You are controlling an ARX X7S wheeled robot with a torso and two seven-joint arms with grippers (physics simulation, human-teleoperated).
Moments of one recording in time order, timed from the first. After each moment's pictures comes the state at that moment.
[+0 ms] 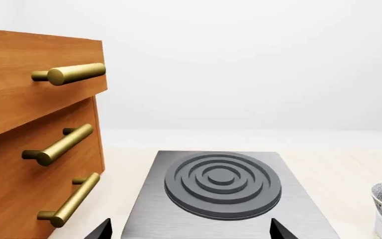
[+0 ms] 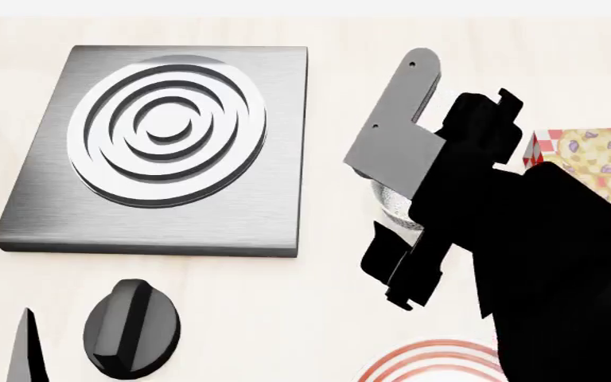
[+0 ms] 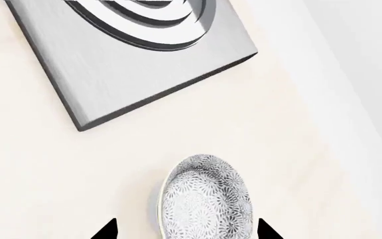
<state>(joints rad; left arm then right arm) 0.18 -0.28 0.14 0.83 -0.18 -0.31 -0.36 1.22 0.62 -0.87 -0.09 0.11 1.01 -0.60</state>
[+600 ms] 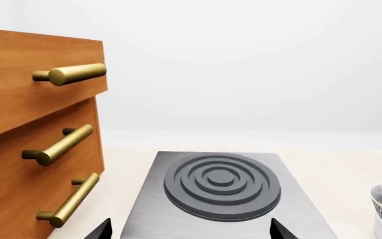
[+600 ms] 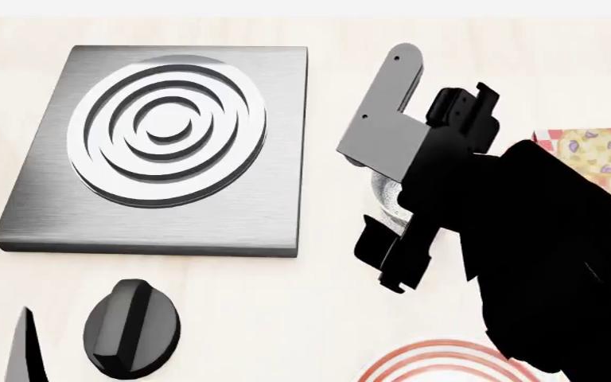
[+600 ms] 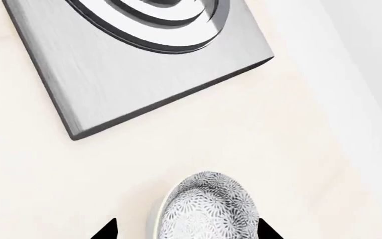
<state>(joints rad) 0.18 -0.30 0.14 0.82 -0.20 -0.30 -0.37 1.27 0.54 -0.93 0.18 0.10 0.81 -0.65</state>
